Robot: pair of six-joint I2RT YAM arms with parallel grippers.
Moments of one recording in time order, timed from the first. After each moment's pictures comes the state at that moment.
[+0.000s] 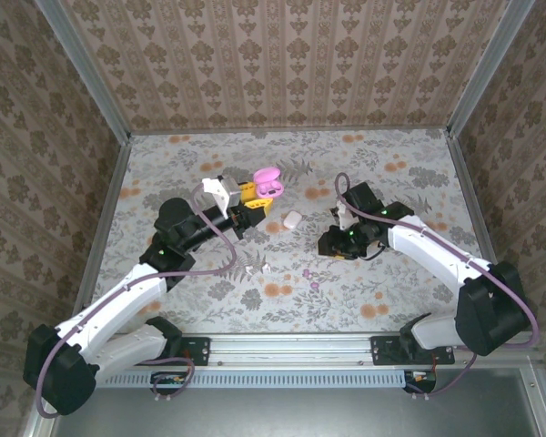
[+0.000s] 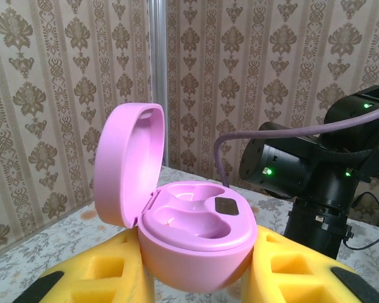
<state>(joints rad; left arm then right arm) -0.65 0.97 0.67 0.41 0.48 -0.07 0.45 1.36 0.95 -0.78 -0.45 0.53</state>
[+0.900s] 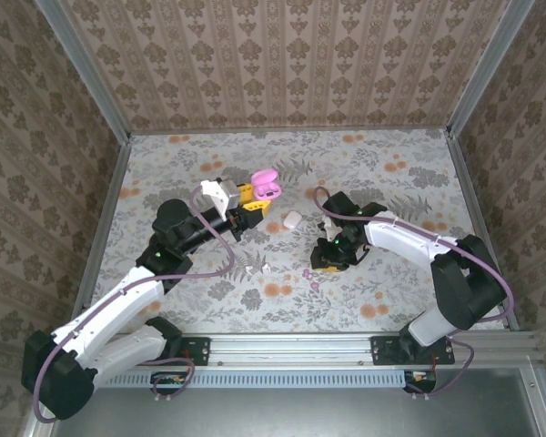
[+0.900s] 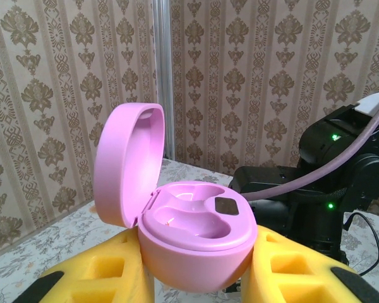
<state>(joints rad) -0.65 0.94 0.67 0.35 0.47 -0.03 0.53 1.54 0.97 -0.81 -0.42 0.52</state>
